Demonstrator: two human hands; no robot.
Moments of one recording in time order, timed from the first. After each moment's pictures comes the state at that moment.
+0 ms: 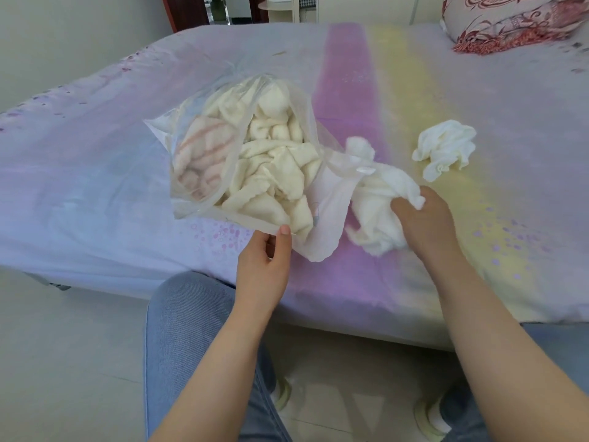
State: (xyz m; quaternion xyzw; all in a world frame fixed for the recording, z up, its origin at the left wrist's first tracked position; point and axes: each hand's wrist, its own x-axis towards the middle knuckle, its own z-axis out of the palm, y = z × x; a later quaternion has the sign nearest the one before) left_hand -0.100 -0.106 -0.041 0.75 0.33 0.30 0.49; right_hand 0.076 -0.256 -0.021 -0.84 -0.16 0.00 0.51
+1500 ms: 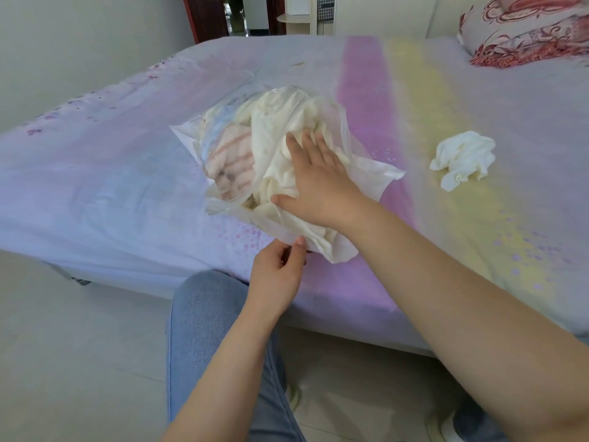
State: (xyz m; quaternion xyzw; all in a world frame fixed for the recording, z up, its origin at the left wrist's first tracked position) left_hand -0.121 -0.099 -0.032 0.76 0.32 0.26 0.50; right_hand 0.011 -0.122 0.046 -0.86 -0.49 0.00 0.18
